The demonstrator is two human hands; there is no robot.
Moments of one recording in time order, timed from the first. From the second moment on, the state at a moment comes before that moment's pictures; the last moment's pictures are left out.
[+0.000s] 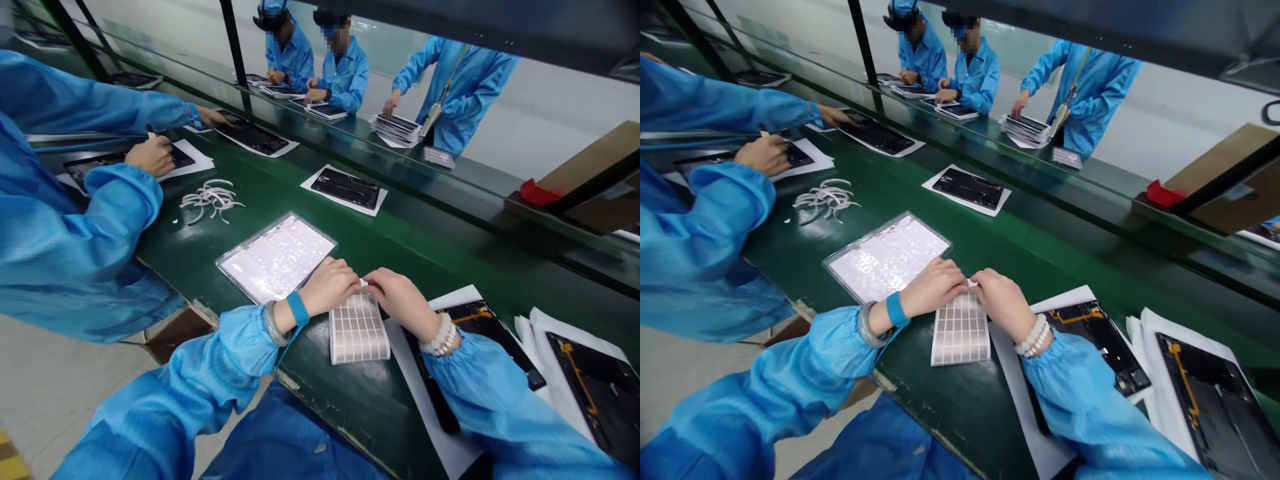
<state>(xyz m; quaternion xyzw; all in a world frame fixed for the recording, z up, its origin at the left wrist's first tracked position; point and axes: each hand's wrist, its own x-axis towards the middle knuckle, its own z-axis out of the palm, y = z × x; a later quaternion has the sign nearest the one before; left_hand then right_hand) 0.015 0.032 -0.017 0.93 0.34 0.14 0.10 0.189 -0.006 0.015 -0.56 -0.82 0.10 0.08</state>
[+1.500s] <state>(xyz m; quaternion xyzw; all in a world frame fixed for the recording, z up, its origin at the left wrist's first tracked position) 0.016 0.040 -0.029 0.93 0.32 0.15 0.10 0.194 -0.020 0.006 -0.57 -0.81 0.06 0.10</state>
